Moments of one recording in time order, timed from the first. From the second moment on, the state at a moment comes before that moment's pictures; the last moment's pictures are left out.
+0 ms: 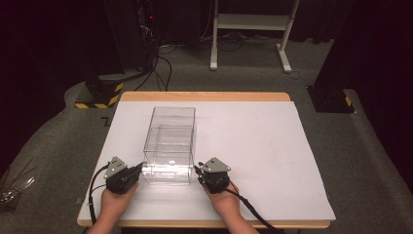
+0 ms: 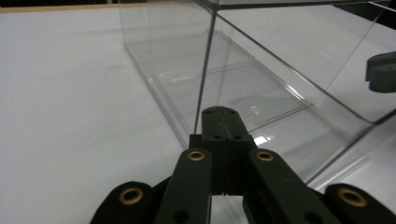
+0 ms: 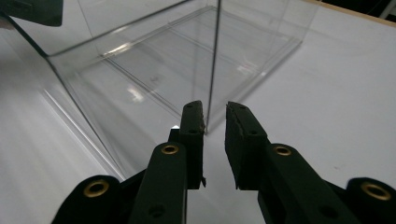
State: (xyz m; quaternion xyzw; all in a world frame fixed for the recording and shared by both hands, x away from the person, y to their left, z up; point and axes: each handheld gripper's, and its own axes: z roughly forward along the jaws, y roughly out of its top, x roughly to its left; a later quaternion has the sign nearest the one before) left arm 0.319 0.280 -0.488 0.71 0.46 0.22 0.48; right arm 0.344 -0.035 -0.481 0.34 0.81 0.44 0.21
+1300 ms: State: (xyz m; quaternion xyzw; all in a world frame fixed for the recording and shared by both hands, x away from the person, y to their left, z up) left arm 0.276 0.294 -0.483 0.76 0.42 0.15 0.47; right arm 0.295 -0.034 -0.485 0.32 0.81 0.46 0.16
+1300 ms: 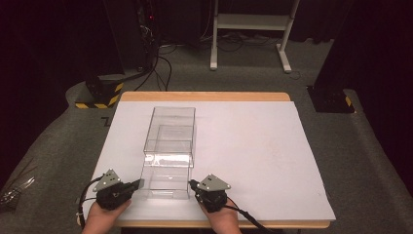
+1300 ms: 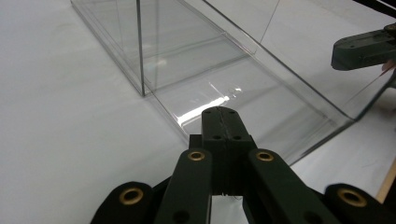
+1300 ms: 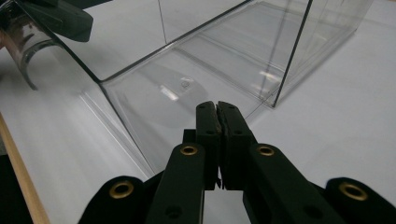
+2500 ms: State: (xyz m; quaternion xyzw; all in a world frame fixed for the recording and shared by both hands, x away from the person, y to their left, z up) left arm 0.266 0.305 -0.486 0.76 0.43 0.17 0.46; right arm 0.283 -0.045 -0.482 0.31 0.81 0.47 0.15
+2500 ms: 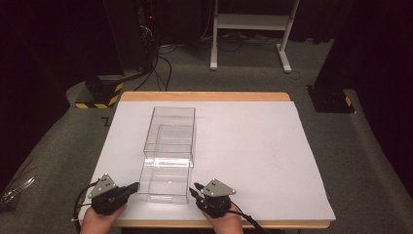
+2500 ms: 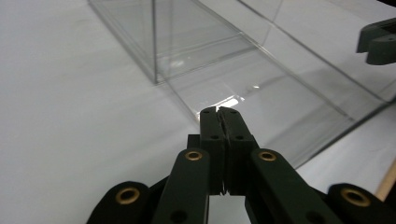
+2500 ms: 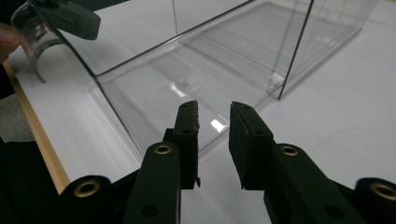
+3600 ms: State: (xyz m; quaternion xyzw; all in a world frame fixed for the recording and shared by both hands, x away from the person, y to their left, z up) left arm 0.313 0.311 -0.494 0.72 0.53 0.25 0.36; right arm 0.357 -0.228 -0.490 0.47 0.76 0.35 0.26
